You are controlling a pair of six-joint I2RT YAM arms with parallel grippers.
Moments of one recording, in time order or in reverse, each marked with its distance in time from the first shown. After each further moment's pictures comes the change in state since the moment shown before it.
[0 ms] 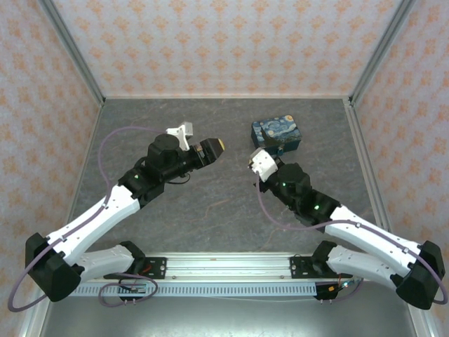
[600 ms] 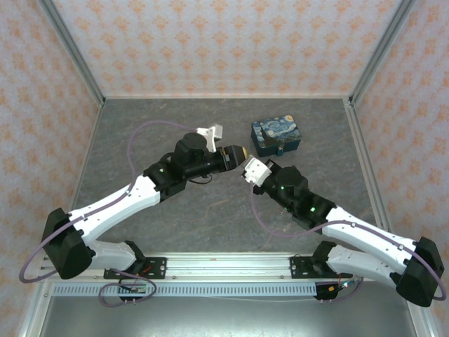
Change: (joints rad) left arm -0.137 0.192 0.100 0.061 0.032 0.018; right arm 0.017 0.020 -0.037 0.101 -0.056 -0.146
